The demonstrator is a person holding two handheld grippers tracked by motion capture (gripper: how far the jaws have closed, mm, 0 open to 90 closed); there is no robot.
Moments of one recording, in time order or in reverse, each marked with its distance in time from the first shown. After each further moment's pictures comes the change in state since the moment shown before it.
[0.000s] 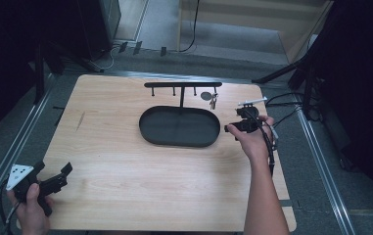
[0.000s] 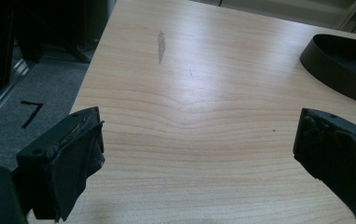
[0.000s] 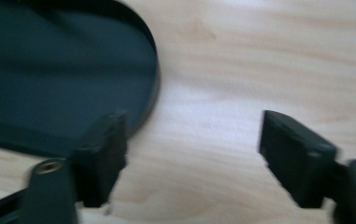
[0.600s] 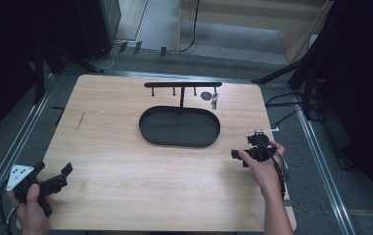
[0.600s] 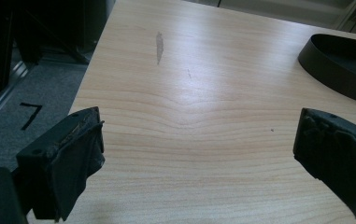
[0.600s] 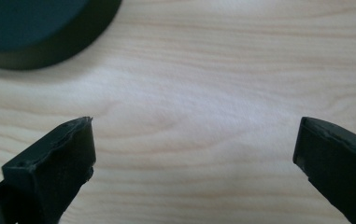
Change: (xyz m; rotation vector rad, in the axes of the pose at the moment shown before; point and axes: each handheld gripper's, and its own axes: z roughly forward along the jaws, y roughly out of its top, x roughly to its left) left arm -0.001 0.000 -0.001 -0.004 -0.002 0.008; right arm -0.029 -0.086 0.008 -0.015 0.025 0.042
